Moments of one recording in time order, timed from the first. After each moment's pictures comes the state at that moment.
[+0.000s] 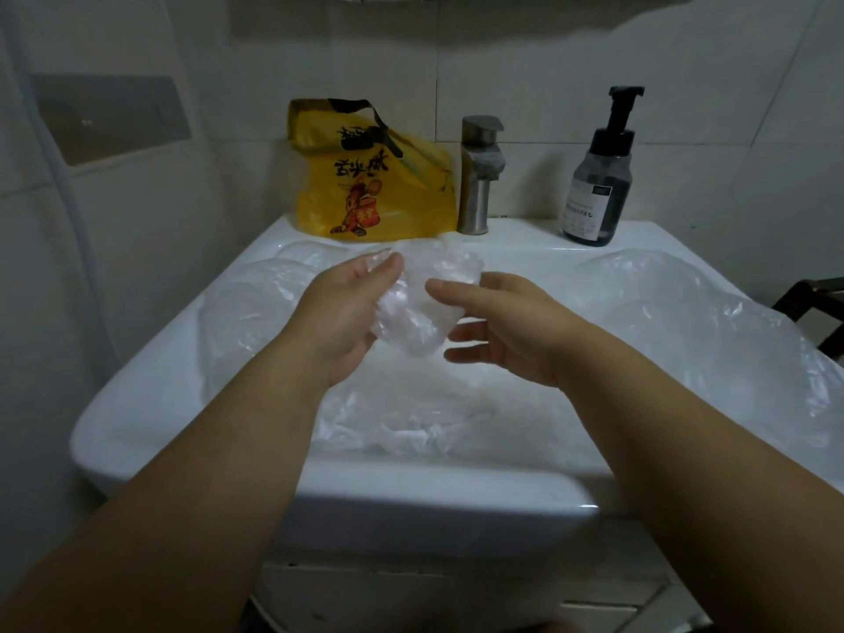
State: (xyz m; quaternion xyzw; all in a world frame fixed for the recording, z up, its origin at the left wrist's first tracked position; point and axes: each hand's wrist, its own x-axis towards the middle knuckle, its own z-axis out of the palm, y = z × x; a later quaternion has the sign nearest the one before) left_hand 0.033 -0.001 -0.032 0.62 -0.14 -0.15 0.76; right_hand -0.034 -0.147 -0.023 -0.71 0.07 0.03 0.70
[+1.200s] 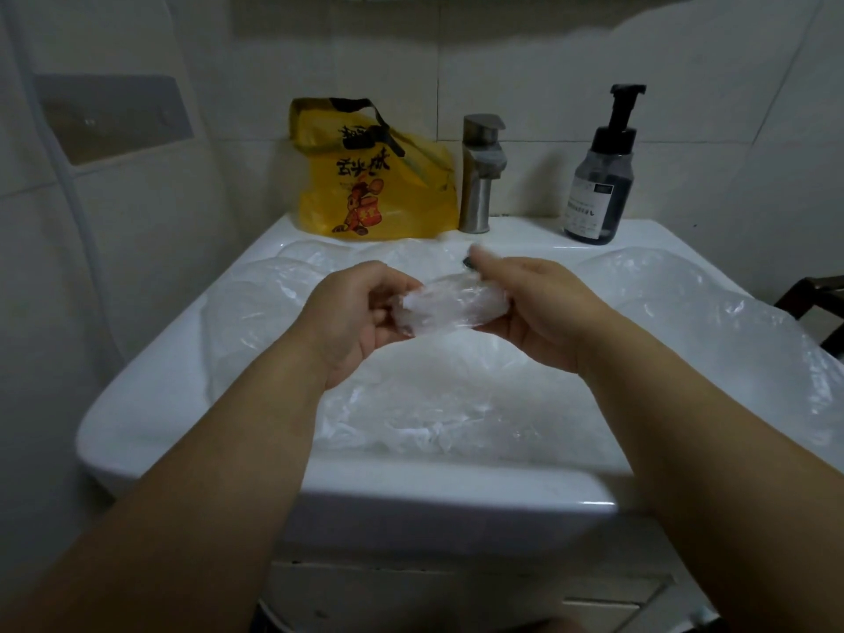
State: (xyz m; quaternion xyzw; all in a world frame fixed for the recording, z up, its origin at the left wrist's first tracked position) left_hand 0.024 0.000 -0.025 0.61 -0.14 -0.19 0.76; right_hand -0.034 -0.164 -0.020 -0.64 0.06 -0.04 0.77
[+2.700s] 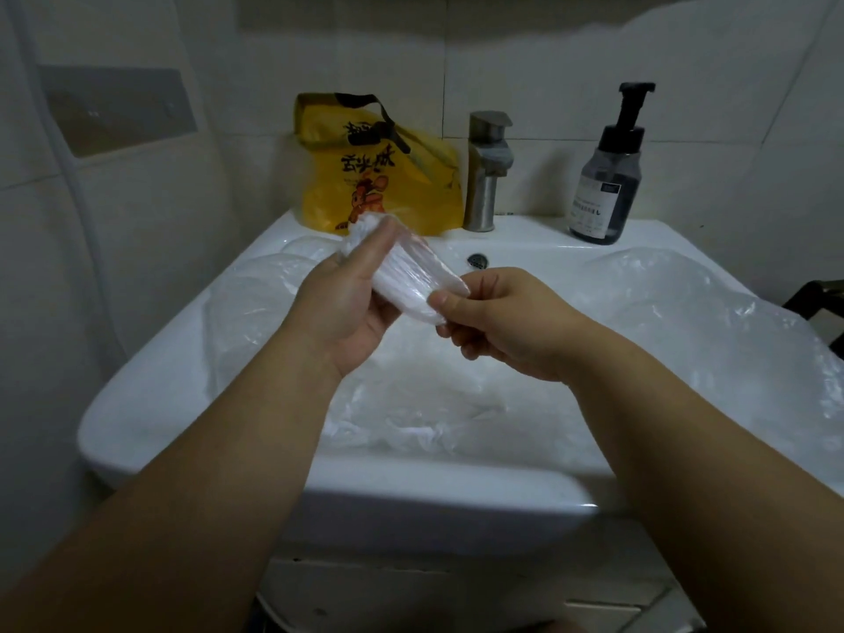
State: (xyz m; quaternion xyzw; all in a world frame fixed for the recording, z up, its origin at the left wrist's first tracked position) left_hand 0.031 -0.002 -0.022 0.47 -0.12 -0.16 0.86; right_hand -0.038 -0.139 -0.019 -0.77 0.01 -0.02 0.63
